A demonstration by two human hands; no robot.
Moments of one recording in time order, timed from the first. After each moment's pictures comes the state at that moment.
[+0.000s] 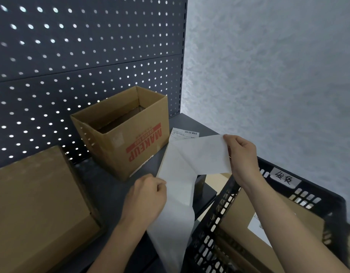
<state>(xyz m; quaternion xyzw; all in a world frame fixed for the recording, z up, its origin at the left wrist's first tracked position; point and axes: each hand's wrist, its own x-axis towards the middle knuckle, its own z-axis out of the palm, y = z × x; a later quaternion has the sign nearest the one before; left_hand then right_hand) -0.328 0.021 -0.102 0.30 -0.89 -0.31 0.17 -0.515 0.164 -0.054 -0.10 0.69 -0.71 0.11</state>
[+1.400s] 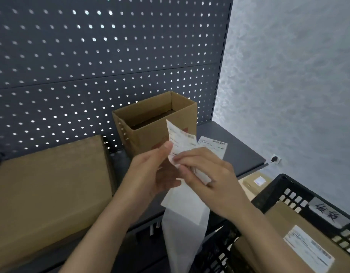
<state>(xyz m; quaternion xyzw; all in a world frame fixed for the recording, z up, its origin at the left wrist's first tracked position) -0.303 0.049 0.004 0.27 -0.58 -0.72 0.26 -0.439 0.142 -0.030 -0.65 0.56 -0.51 -0.07</state>
